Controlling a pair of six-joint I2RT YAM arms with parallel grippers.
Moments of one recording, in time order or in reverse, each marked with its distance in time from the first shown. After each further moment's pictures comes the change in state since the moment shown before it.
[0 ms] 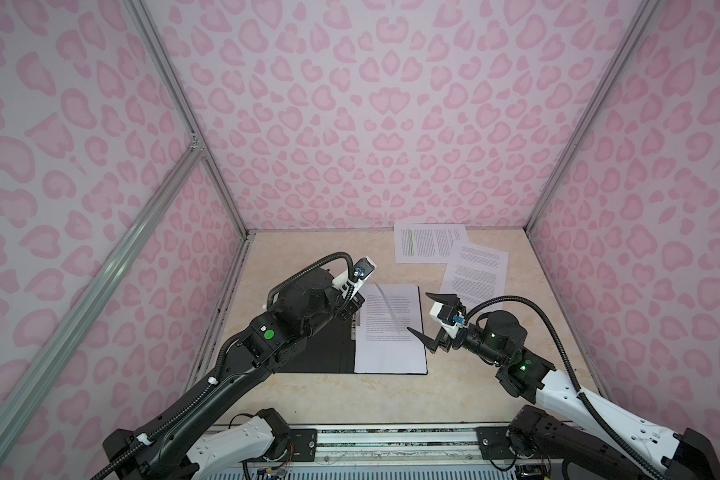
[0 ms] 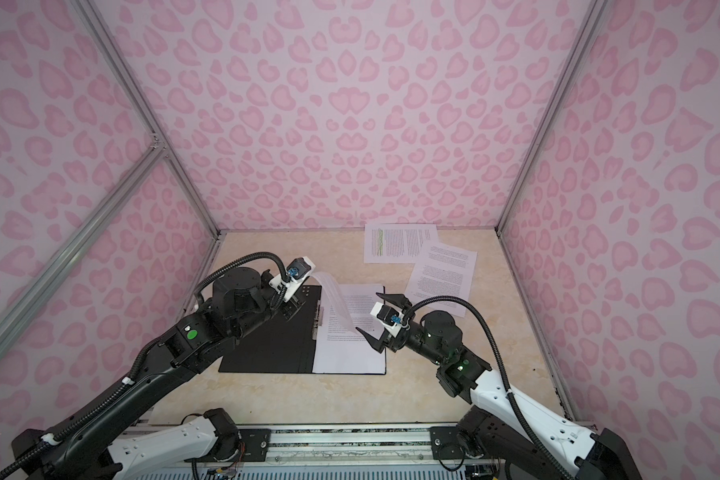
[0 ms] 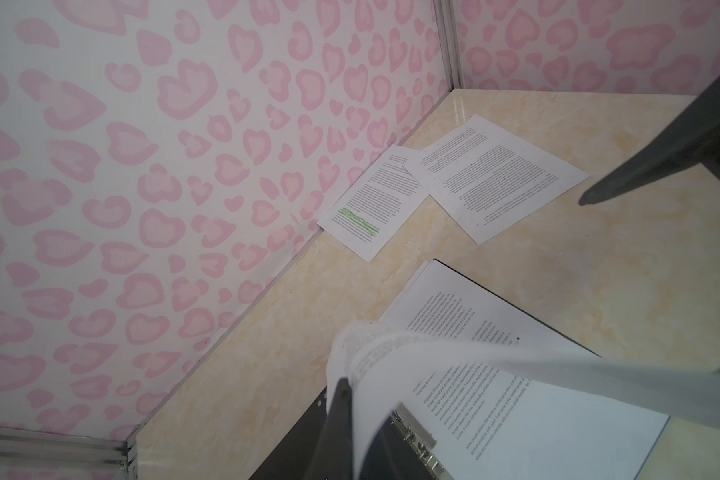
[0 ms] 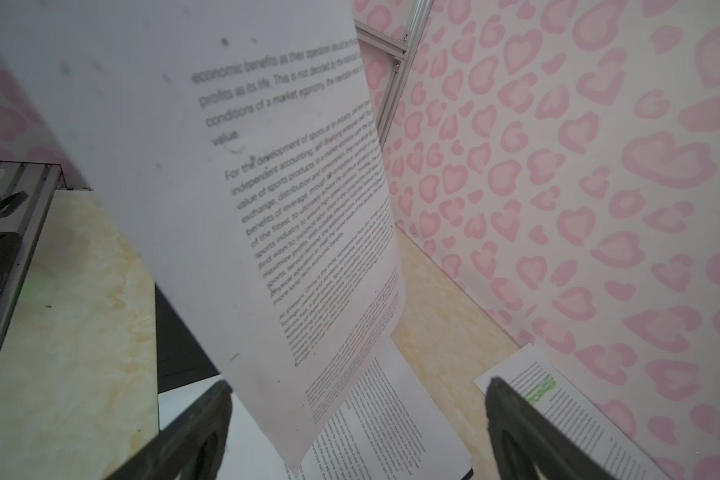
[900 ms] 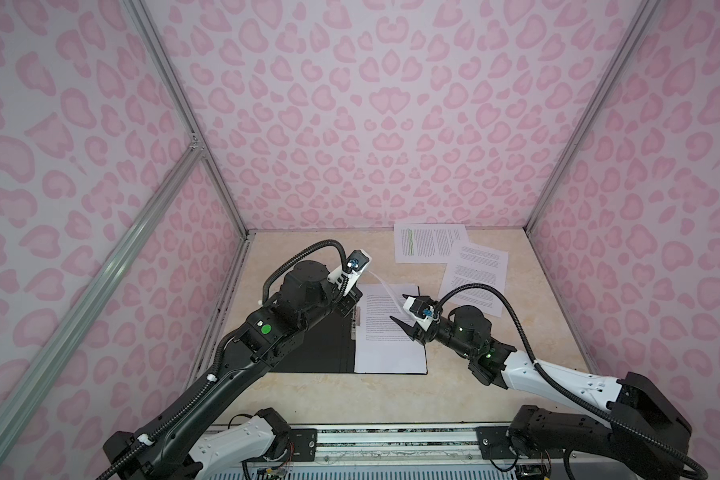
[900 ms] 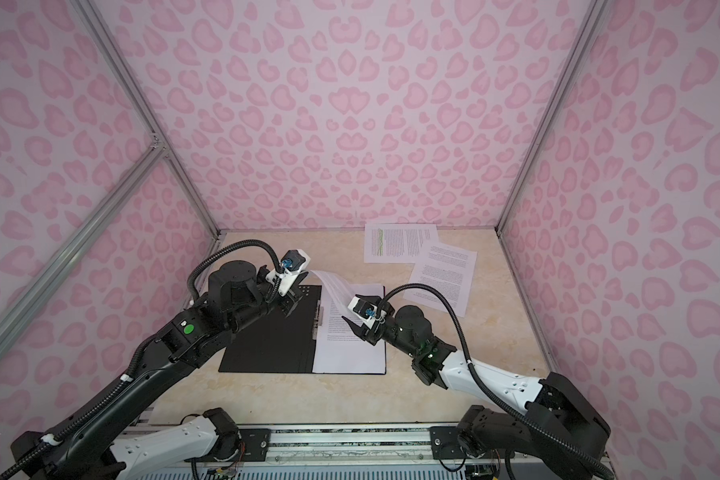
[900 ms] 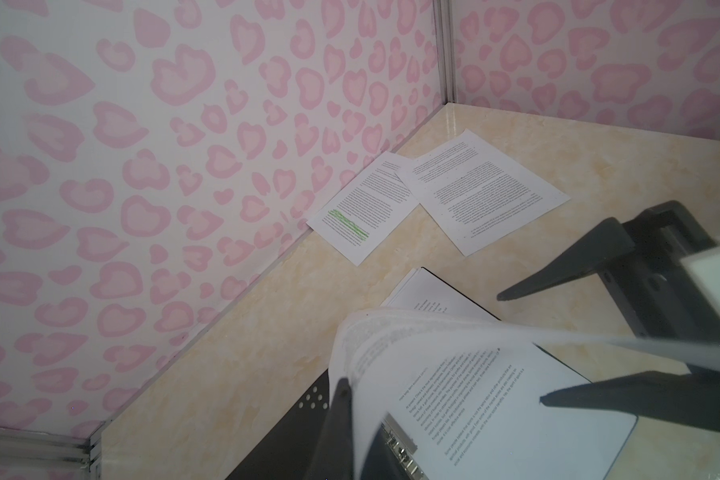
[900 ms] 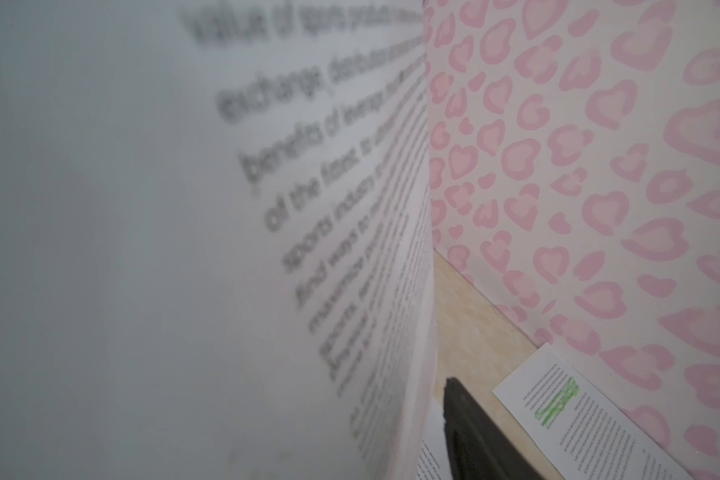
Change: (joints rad) left arm 0.037 0.008 0.024 -0.025 0.076 -0.060; right arm 0.079 0.324 0.043 0.259 0.133 0.008
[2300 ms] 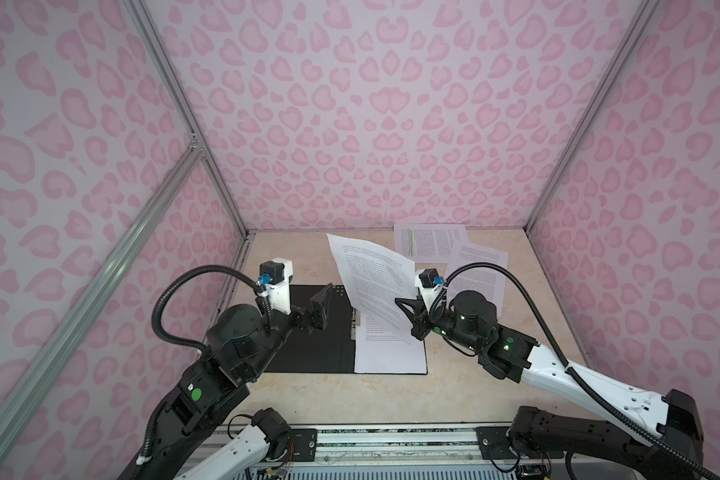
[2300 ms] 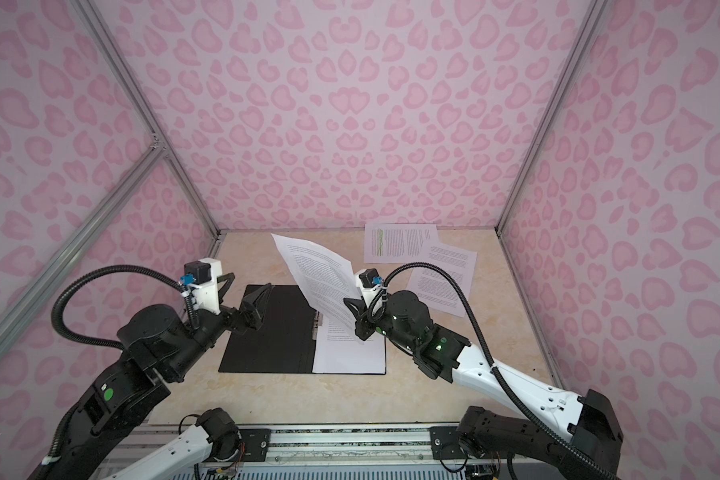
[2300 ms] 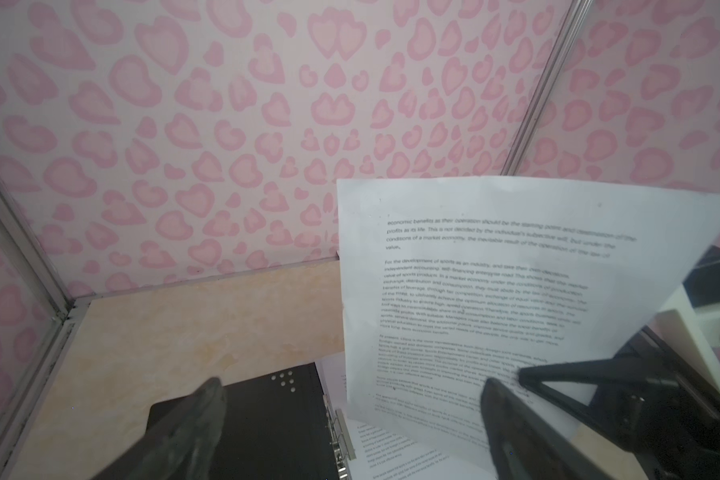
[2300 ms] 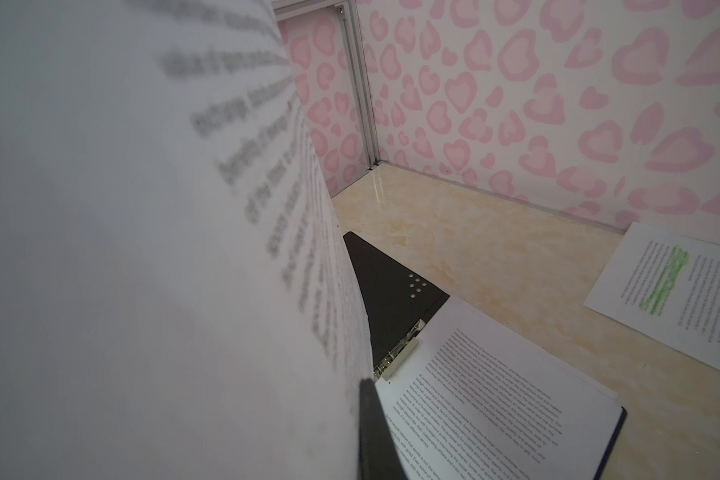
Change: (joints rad) left arm 0.010 -0.451 -0.153 -0.065 -0.173 -0.517; right arm 0.099 -0.084 0.327 -0.551 0.101 0.582
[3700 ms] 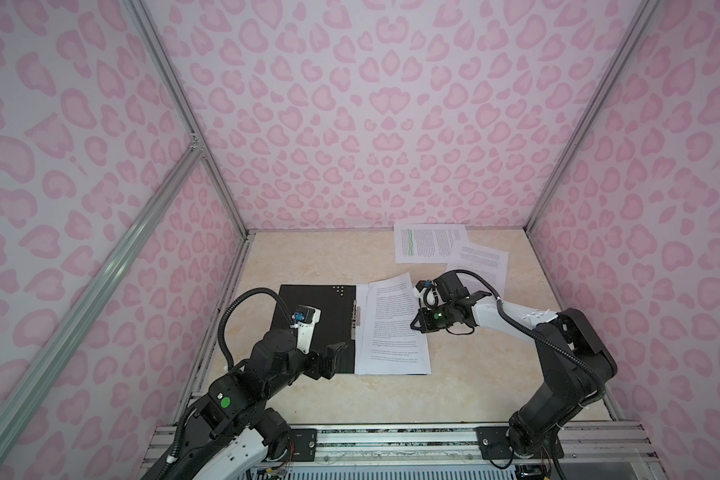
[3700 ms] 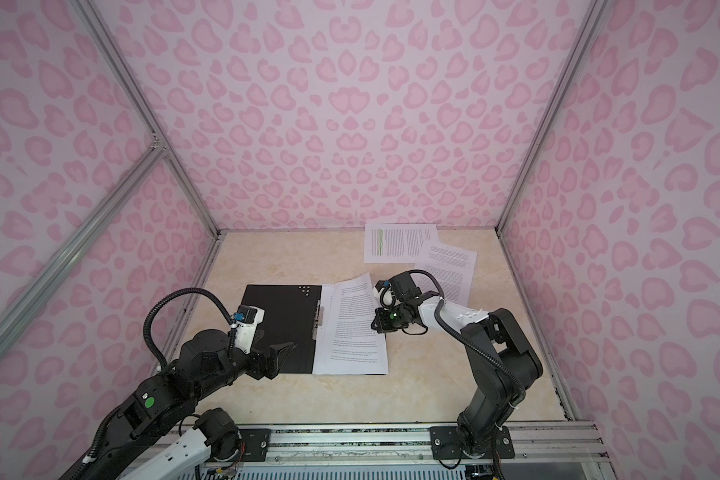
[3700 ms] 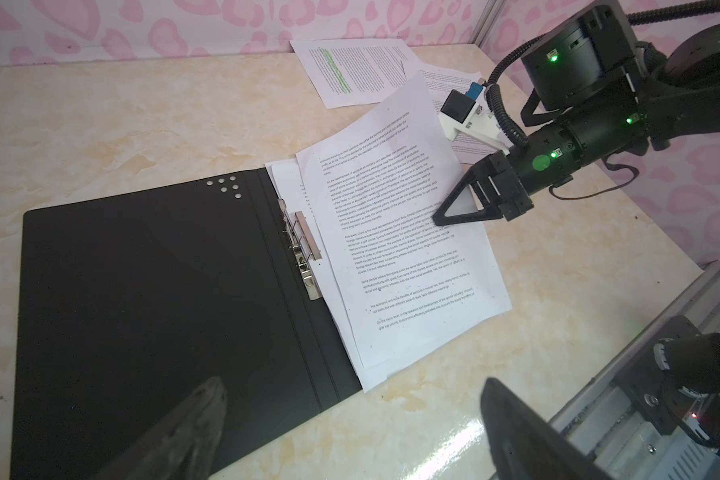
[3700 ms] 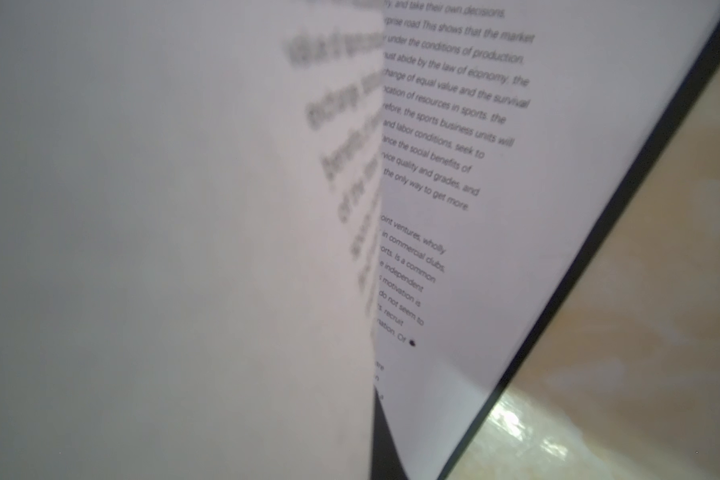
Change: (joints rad) left arm 0.000 -0.081 -0.304 -0.199 0.212 -0.106; right arm -0.409 0.586 0.100 -0.345 -0.464 0.032
